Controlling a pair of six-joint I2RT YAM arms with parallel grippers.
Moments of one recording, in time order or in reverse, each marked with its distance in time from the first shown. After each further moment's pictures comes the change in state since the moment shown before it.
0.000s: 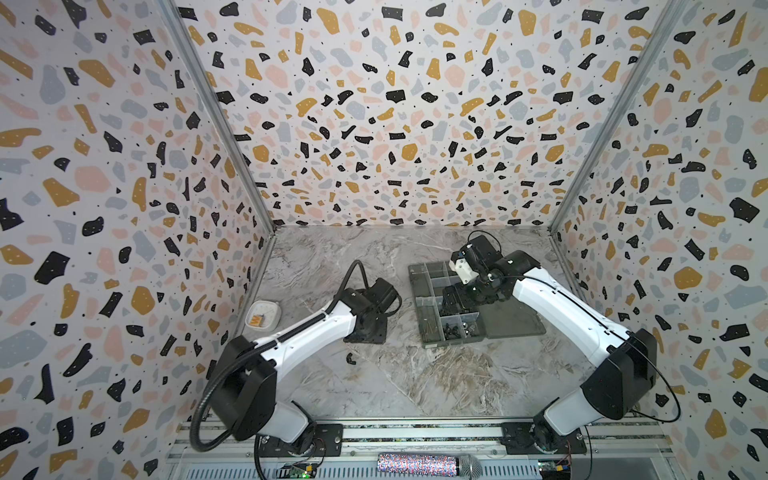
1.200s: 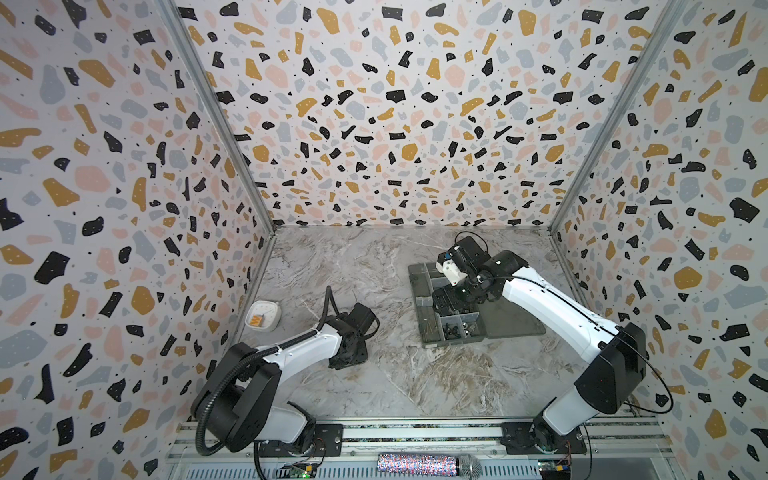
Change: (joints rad) left arm 0.125 -0.013 -0.319 0.246 0.016 -0.170; right arm 0.056 0.029 0.032 0.006 0.014 -0.035
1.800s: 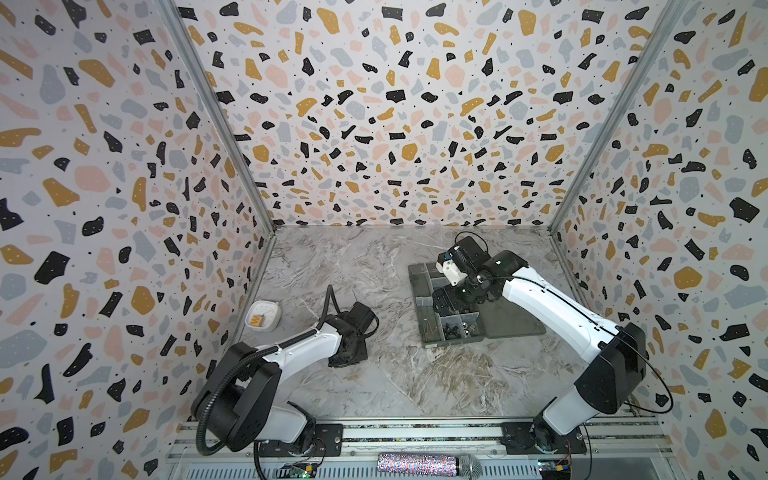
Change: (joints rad) left arm 0.005 0.003 0.010 -0.005 0.006 0.048; right arm 0.000 0.000 -0.002 0.000 0.003 -0.001
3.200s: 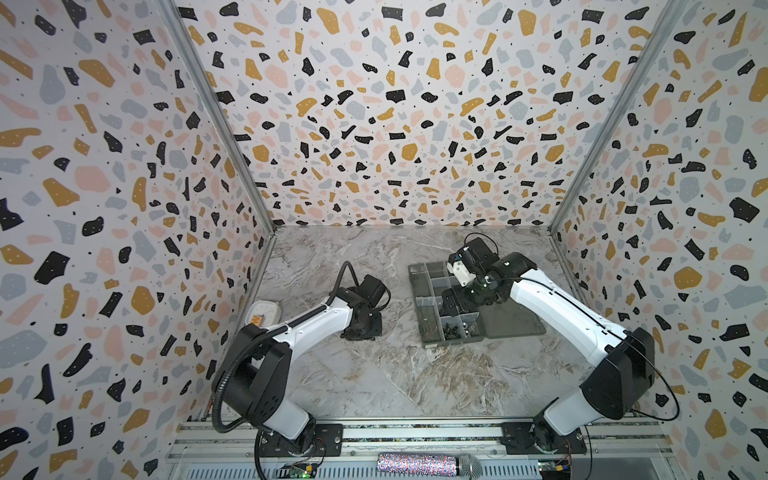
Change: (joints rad) left arm 0.000 0.158 0.335 -0.089 0.095 0.177; right arm -0.068 -0.058 -0.068 -0.004 0.040 0.003
